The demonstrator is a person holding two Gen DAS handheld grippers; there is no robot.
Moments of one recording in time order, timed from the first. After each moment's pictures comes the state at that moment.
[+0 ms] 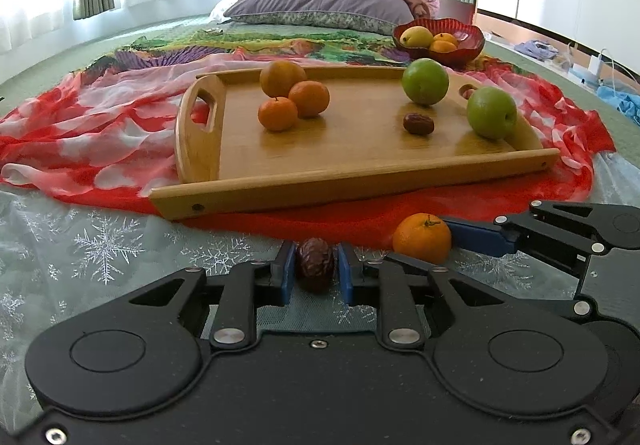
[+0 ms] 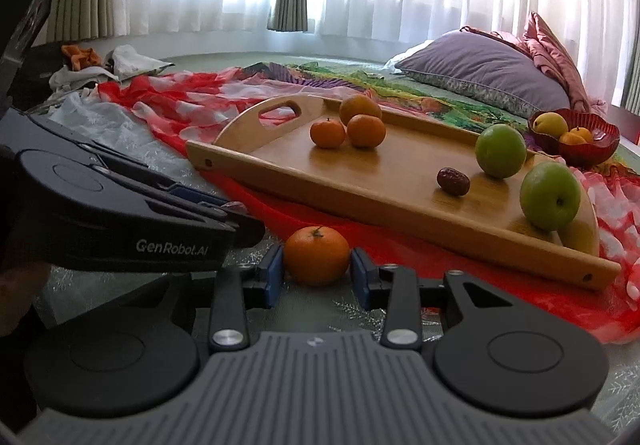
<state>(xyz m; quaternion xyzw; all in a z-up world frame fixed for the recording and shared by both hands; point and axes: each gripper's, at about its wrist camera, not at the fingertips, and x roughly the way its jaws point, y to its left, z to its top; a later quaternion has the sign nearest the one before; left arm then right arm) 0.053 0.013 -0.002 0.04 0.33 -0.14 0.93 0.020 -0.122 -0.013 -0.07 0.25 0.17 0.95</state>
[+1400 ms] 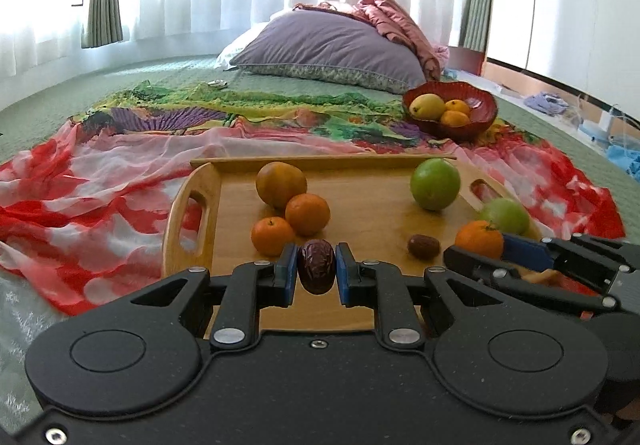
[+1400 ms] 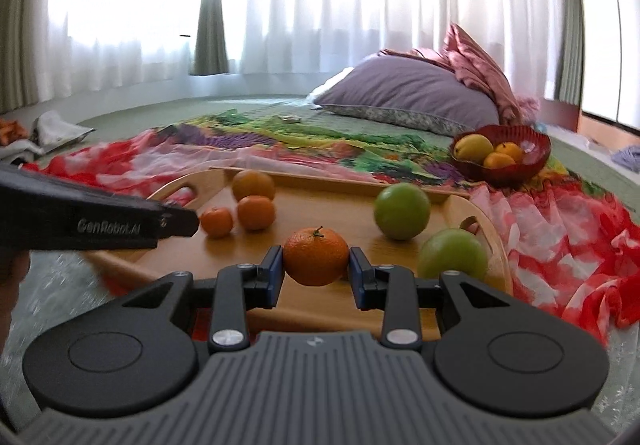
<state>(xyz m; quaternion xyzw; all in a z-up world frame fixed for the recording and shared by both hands) 0.116 -0.010 0.053 0.01 0.28 -0.13 0.95 0.064 -0.169 0.032 -0.01 0.21 0.07 0.98</state>
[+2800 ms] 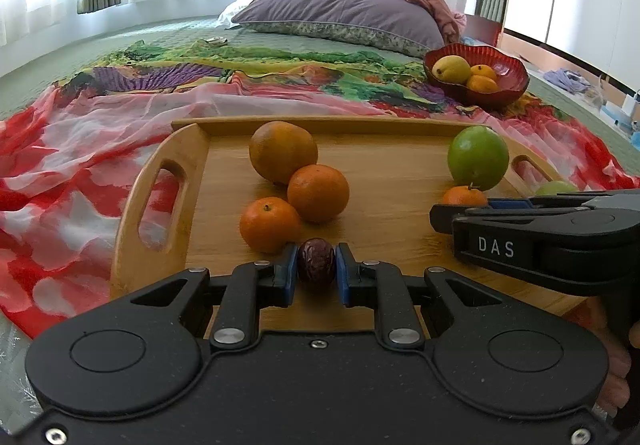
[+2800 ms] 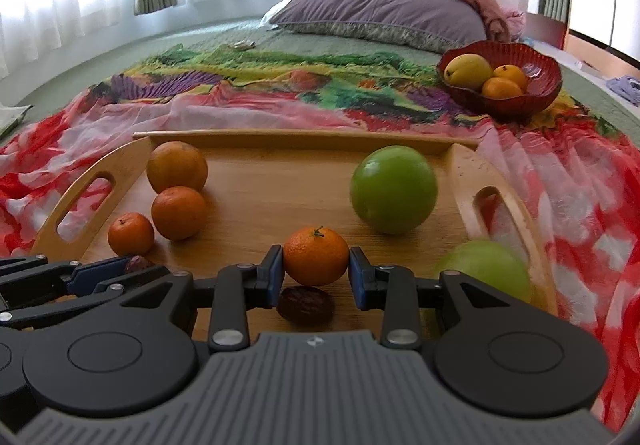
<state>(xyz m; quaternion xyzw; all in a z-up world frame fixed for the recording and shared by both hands) 0.182 -0.022 0.007 0.01 0.33 -0.12 0.94 0.180 -0.172 0.019 0.02 0.35 0.02 0.94</state>
